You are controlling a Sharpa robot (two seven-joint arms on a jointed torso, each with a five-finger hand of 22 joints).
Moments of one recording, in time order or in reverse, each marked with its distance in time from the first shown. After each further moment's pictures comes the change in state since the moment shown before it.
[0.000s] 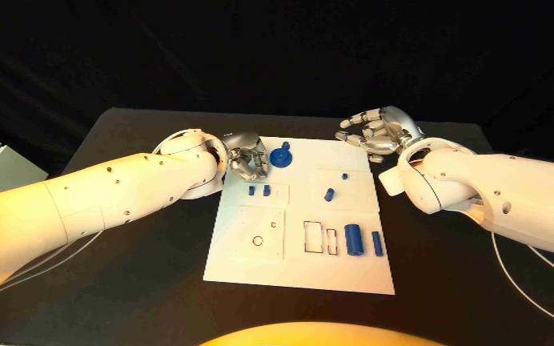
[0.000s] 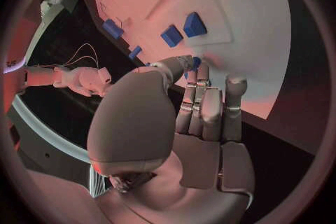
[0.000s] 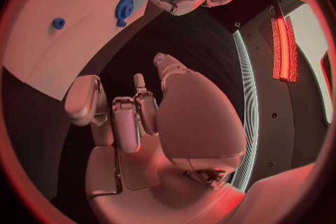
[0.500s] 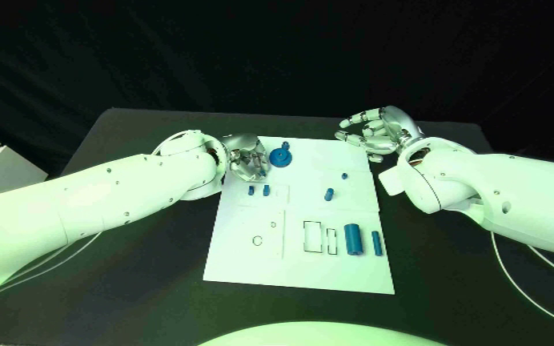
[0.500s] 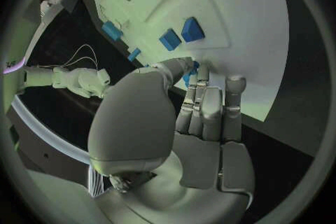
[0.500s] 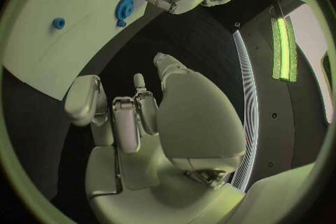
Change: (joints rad) left arm -0.003 0.000 -0.004 -0.002 0.000 0.003 -0.006; left_hand -0.025 -0.025 -0.002 -0.002 0.000 -0.105 0.016 -0.087 -0.029 -0.011 0.011 -0.048 0.005 -0.013 0.013 0.000 -0.036 0.000 -0.017 0.012 -0.020 -0.024; right arm 0.000 0.000 0.000 0.000 0.000 0.000 0.000; right_hand 0.000 0.000 0.000 0.000 0.000 0.000 0.000 0.000 0.000 0.000 0.000 0.000 0.000 0.000 0.000 0.000 0.000 0.000 0.000 0.000 0.000 0.000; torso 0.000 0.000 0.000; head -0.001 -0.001
